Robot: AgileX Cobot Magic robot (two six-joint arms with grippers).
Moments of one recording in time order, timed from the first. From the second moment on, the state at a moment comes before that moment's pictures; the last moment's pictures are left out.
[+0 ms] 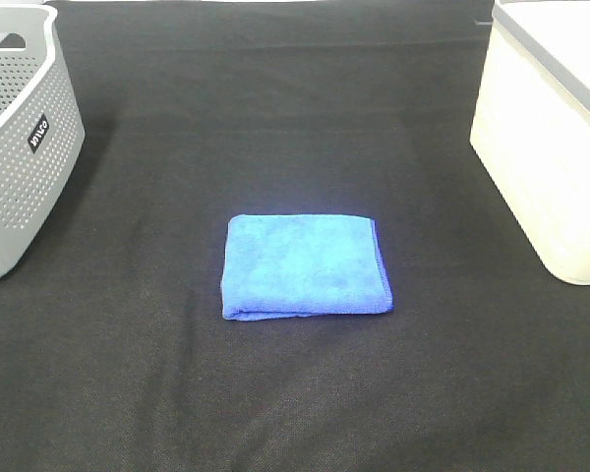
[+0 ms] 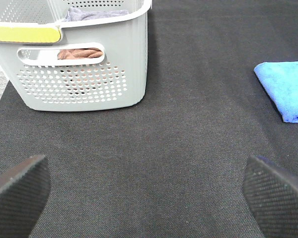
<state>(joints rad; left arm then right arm) 0.04 -0.01 -0.50 -0.08 1.05 0.06 -0.02 0.00 -0.45 -0.01 1.10 0.00</state>
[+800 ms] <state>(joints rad) 0.04 -0.01 -0.50 -0.08 1.05 0.06 -0.02 0.00 -0.45 -0.01 1.10 0.00</state>
